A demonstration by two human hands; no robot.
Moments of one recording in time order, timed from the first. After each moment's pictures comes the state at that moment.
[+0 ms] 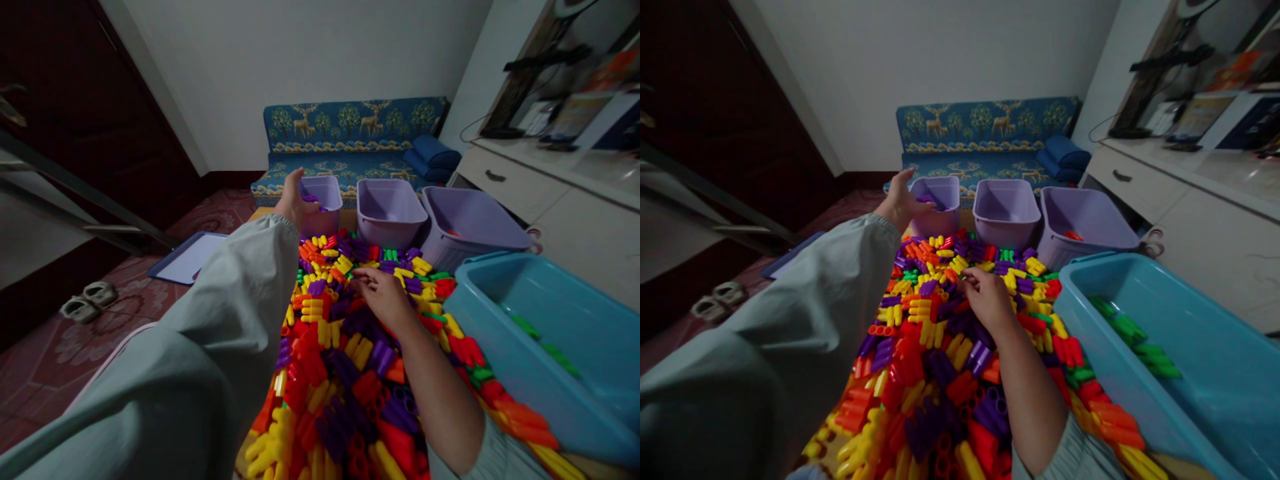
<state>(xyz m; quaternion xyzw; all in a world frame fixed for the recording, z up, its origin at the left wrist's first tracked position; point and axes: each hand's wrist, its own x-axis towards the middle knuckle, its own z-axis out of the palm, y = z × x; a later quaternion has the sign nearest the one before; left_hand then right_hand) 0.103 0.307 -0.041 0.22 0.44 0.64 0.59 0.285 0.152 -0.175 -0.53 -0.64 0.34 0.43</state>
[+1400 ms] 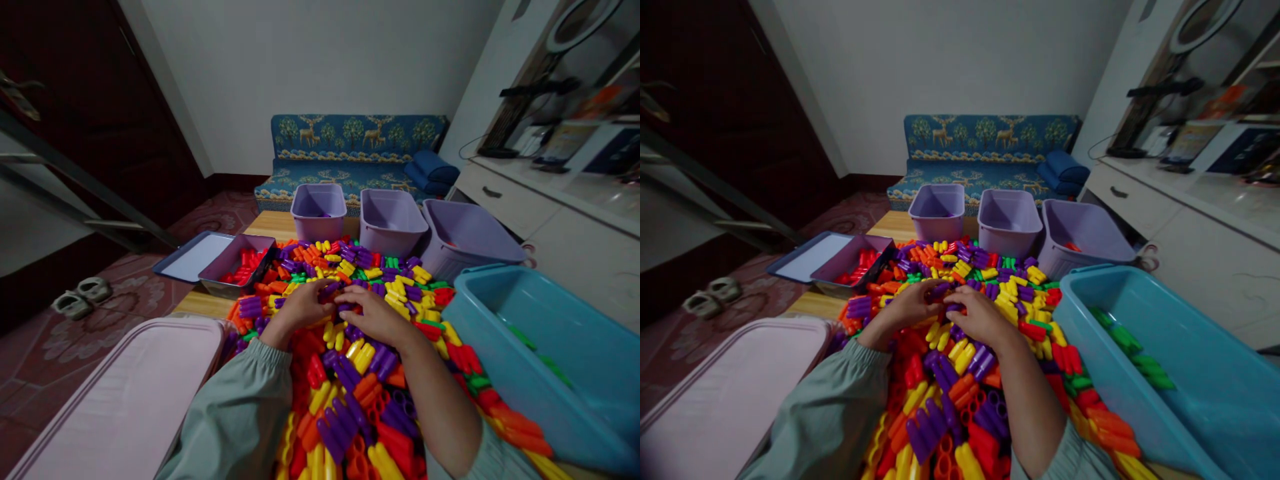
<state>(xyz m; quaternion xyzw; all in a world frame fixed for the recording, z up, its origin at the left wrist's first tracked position) 0.080 0.156 -0.180 0.74 0.53 0.26 0.32 0.278 0.140 -0.169 -0.44 -0.81 0.31 0.24</state>
